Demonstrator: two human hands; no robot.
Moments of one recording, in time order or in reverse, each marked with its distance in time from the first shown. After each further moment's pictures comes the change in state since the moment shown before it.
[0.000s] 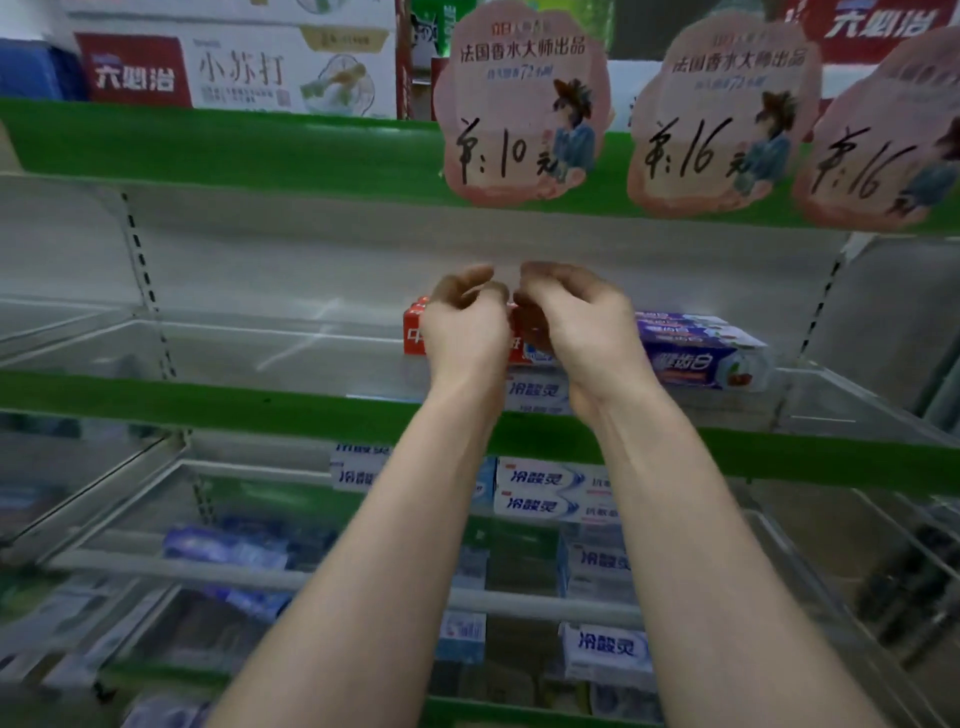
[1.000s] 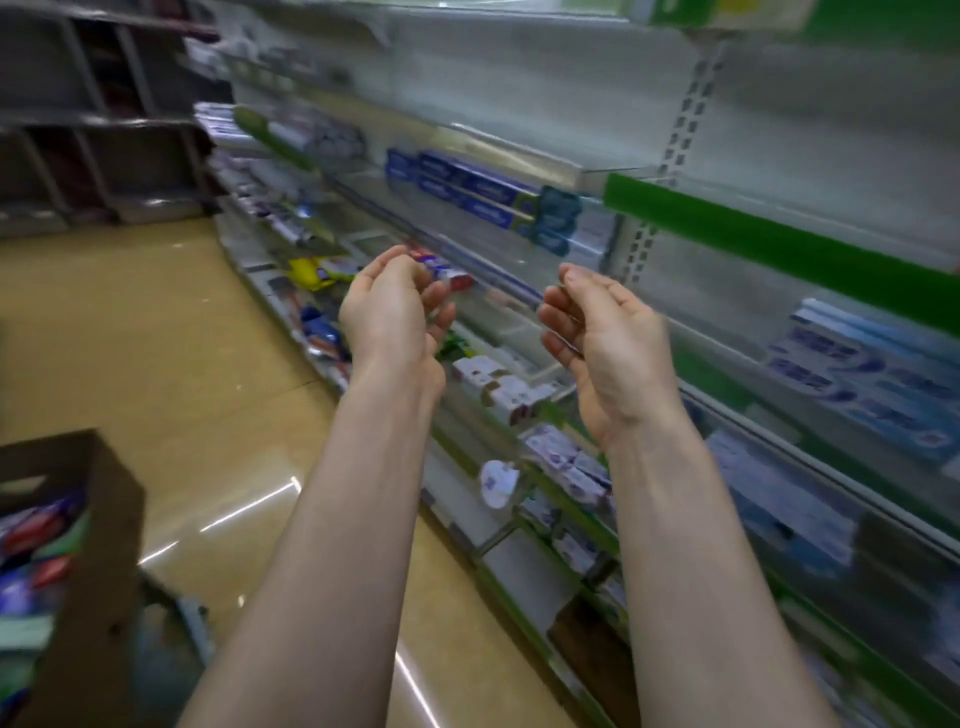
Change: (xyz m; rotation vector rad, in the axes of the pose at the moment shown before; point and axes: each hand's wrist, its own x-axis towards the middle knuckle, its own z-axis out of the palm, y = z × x) left_hand -0.211 0.141 -0.414 -0.242 0.892 0.148; right_hand -0.315 0.023 0.259 0.272 -0.600 0.429
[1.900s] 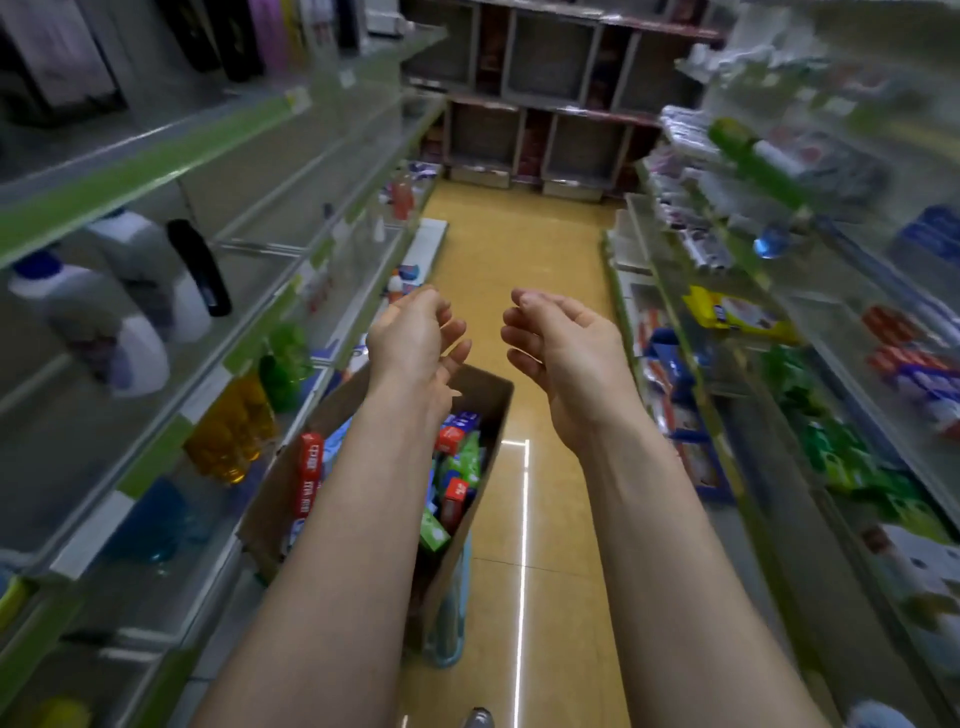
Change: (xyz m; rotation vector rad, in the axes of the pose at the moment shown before) left_hand 0.121 0.248 -0.357 -0.055 0.667 0.302; right_hand -0.112 0.161 0.433 -0.097 -0.912 0.315
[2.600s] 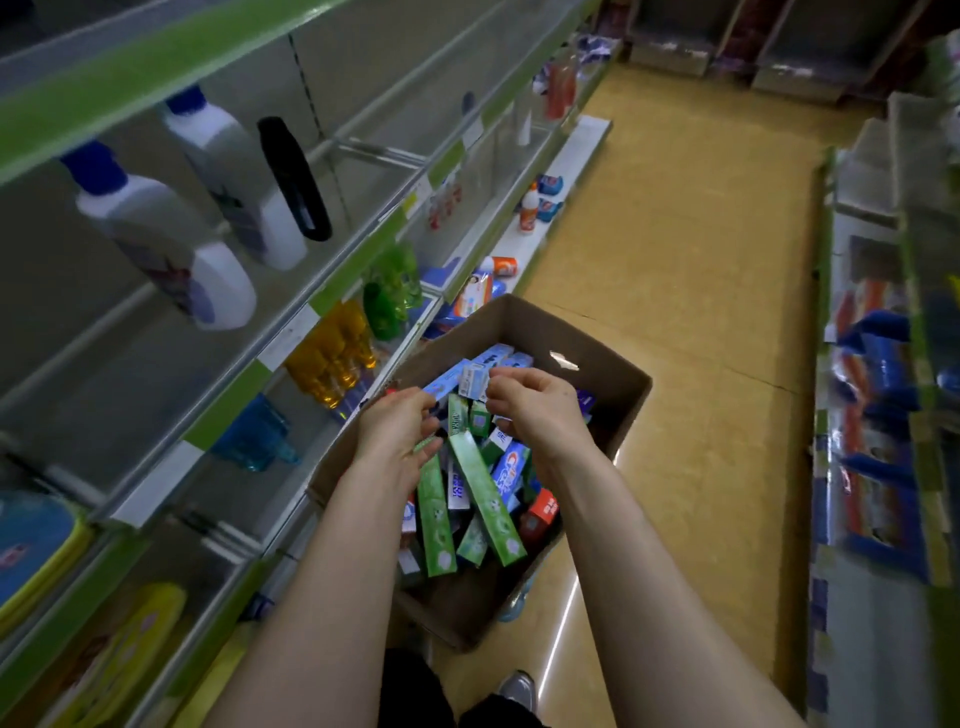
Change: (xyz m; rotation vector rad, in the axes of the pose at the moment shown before) left_hand 0.163 -0.062 -0.114 0.263 0.508 -0.270; right_hand 0.153 0.162 0.077 -0.244 -0.299 0.438
